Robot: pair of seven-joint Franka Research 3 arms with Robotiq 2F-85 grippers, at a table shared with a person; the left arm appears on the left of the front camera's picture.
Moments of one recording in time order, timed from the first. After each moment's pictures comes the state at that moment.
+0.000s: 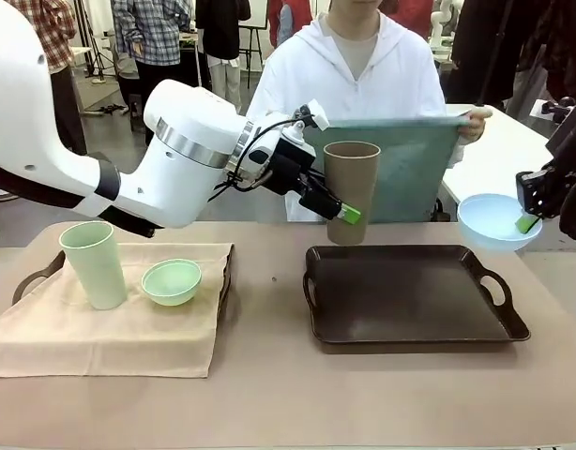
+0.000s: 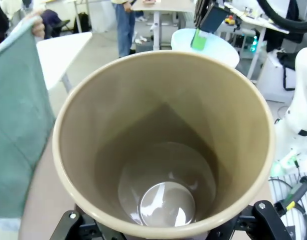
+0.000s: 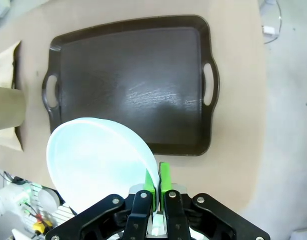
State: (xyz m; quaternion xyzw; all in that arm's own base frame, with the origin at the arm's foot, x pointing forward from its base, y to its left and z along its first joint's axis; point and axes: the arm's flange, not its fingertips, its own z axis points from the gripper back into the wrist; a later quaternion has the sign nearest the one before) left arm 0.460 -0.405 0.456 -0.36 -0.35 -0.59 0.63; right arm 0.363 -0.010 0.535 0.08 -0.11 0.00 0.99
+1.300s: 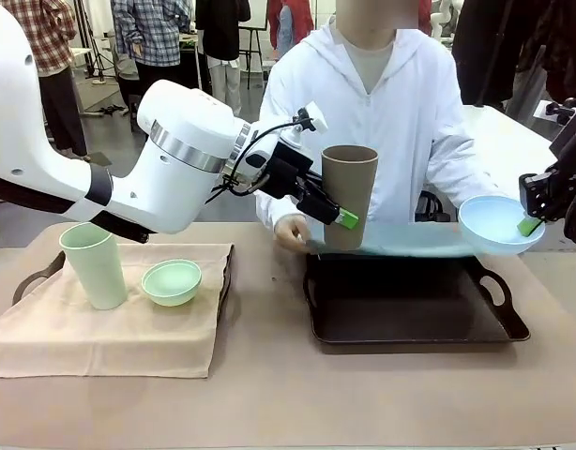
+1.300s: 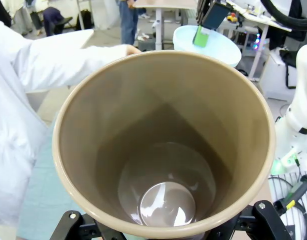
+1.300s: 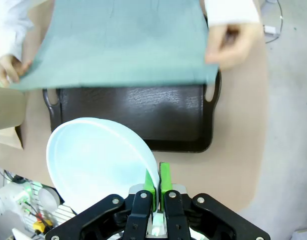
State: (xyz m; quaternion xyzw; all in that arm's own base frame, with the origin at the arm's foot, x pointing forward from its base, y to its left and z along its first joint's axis) left arm 0.452 -0.403 0.455 -0.35 -0.35 -0.59 0.64; right arm 0.358 -0.010 0.531 0.09 -0.11 0.00 0.99
